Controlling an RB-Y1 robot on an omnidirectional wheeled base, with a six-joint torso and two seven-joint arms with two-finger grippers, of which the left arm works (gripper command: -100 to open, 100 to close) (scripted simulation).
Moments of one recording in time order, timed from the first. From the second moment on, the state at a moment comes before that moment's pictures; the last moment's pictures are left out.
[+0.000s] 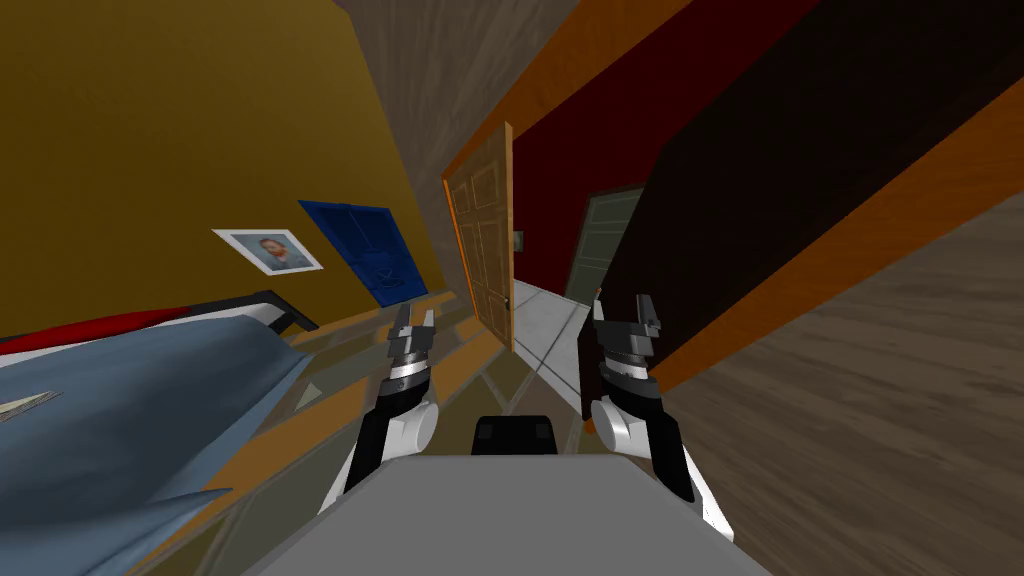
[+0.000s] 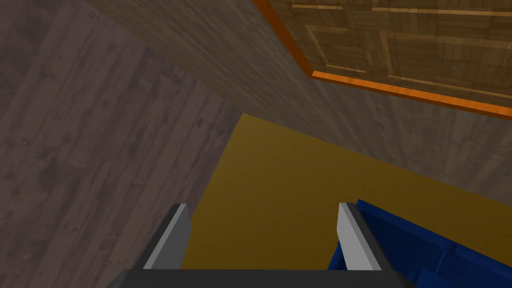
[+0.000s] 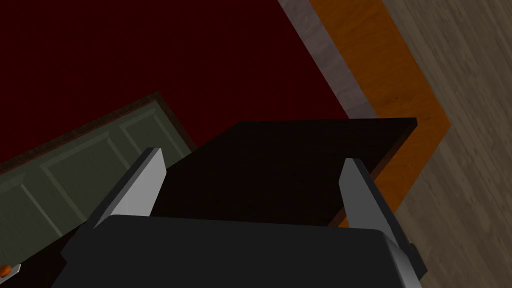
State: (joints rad) arm 0.53 -0.02 -0.04 -2.30 0.09 -0.45 -0.01
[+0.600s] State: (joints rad) arm 0.49 0.01 -0.07 -2.18 0.08 -0.48 0.00
